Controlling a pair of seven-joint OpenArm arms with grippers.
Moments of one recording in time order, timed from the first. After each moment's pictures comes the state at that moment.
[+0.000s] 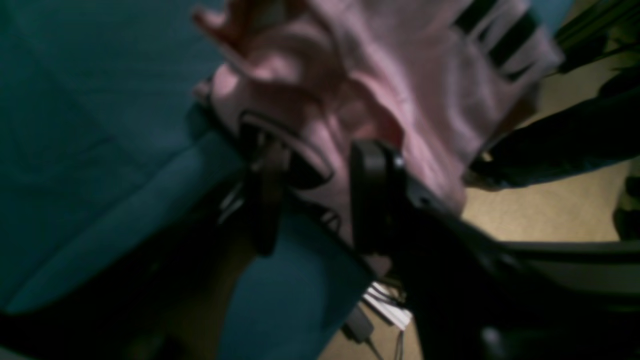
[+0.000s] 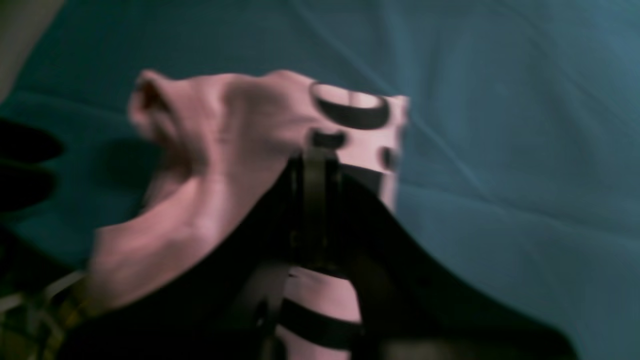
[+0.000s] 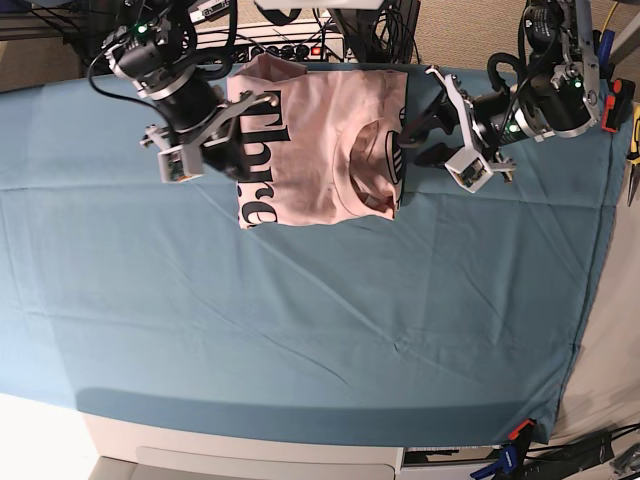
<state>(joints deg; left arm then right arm) 19.6 -16.1 -7.6 119.9 -48.3 -43.3 63.0 -27.4 -3.3 12.6 132.9 22.8 26.8 -54.0</state>
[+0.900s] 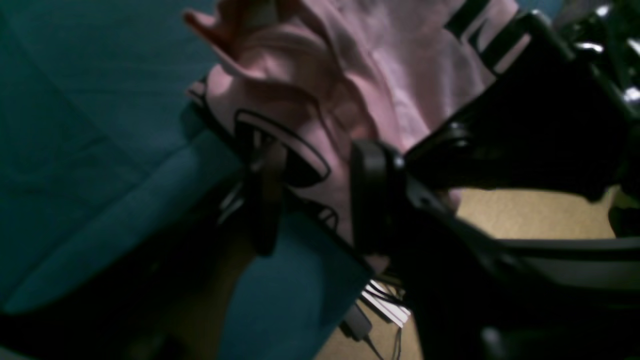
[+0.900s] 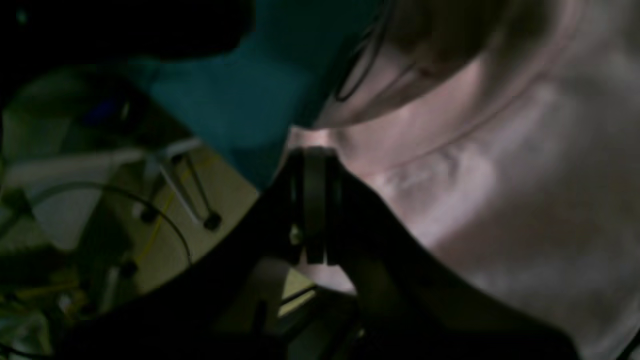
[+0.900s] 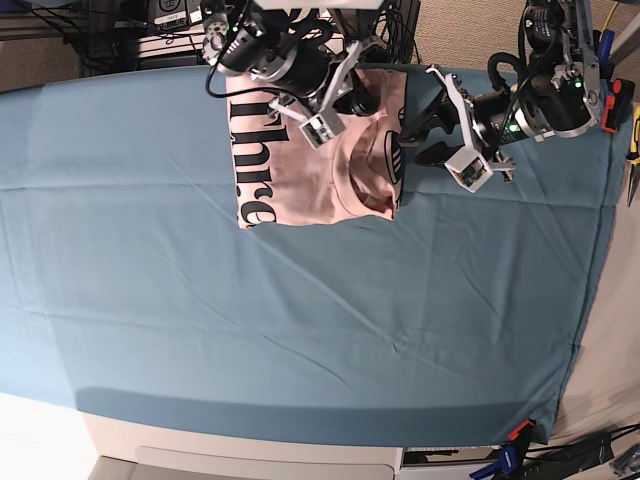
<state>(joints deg) 19.6 -16.1 -7.6 119.9 -48.1 -43.3 64.0 -28.2 -2.9 -13.8 120.3 15.4 25.4 -55.7</state>
